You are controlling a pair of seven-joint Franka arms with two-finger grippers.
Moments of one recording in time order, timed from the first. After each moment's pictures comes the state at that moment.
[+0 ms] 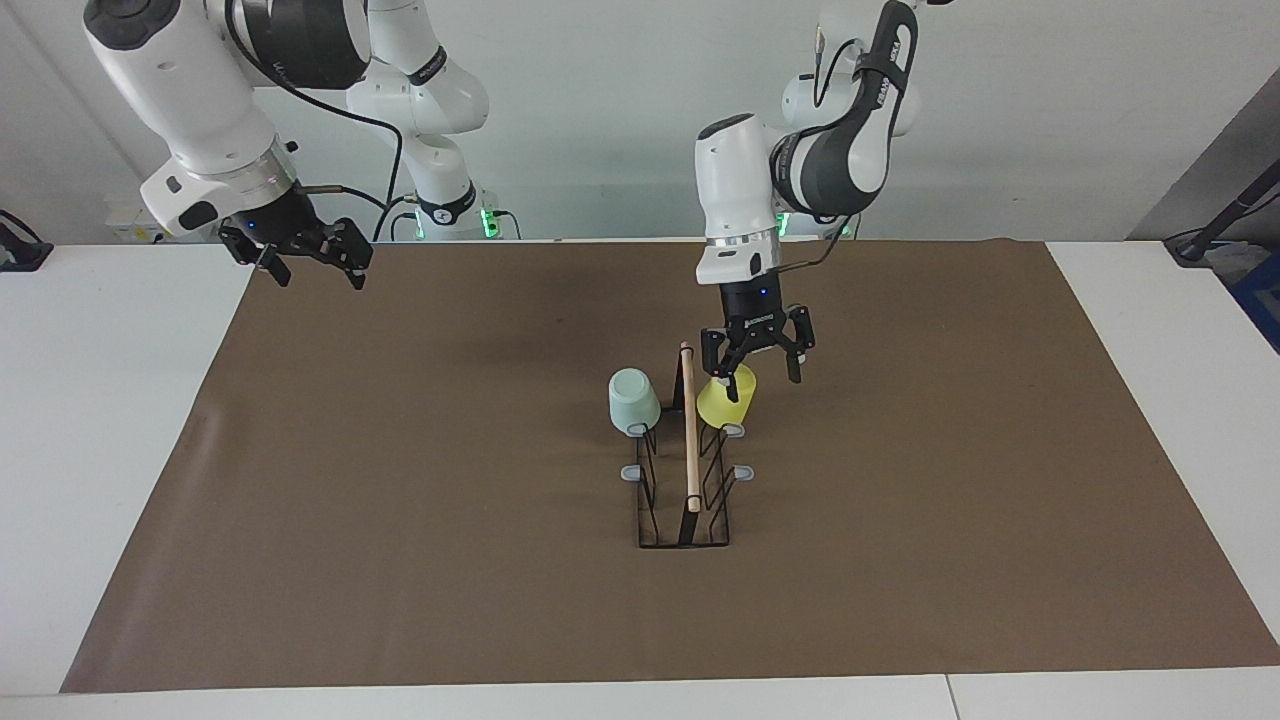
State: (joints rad) left arm -0.23 0.08 -0.32 -2.00 0.69 2.45 -1.18; right arm 0.01 -0.01 -0.02 -1.64 0.00 1.55 0.08
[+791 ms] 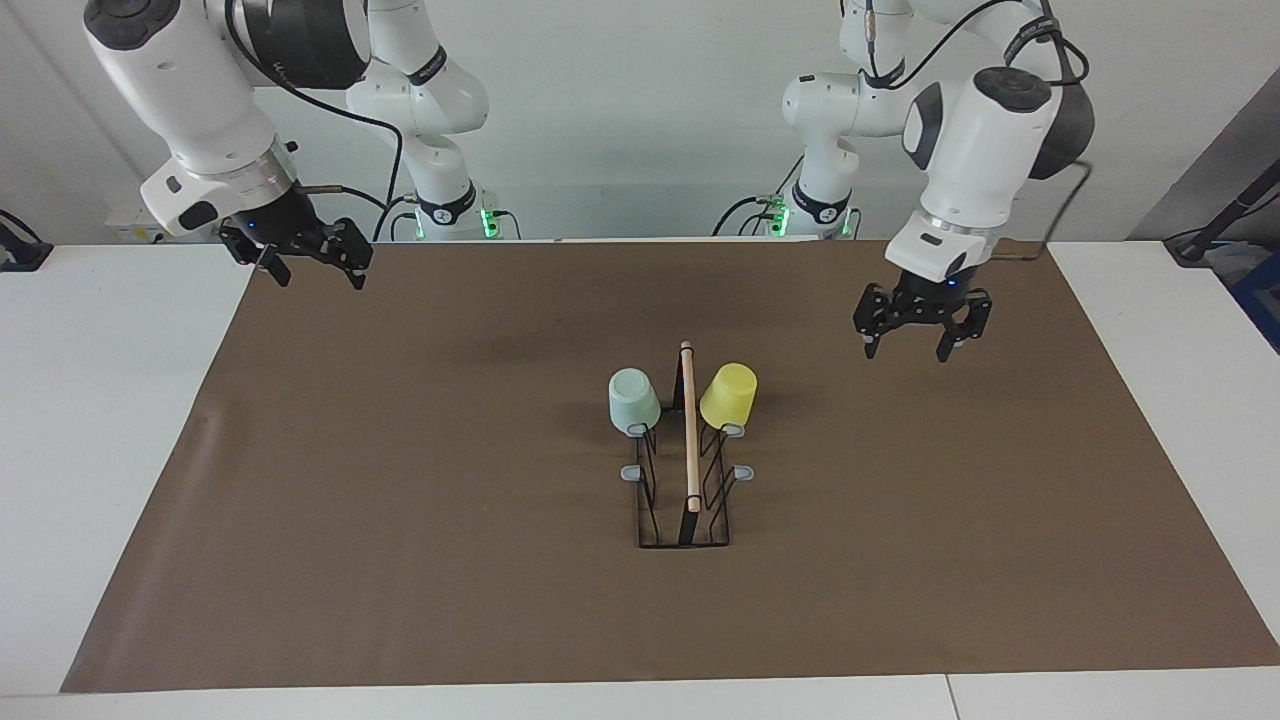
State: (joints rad) left arm -0.14 -0.04 -0.04 -1.88 0.02 2.02 0.01; right arm 0.01 -0.01 -0.02 -1.64 0.00 1.55 0.08
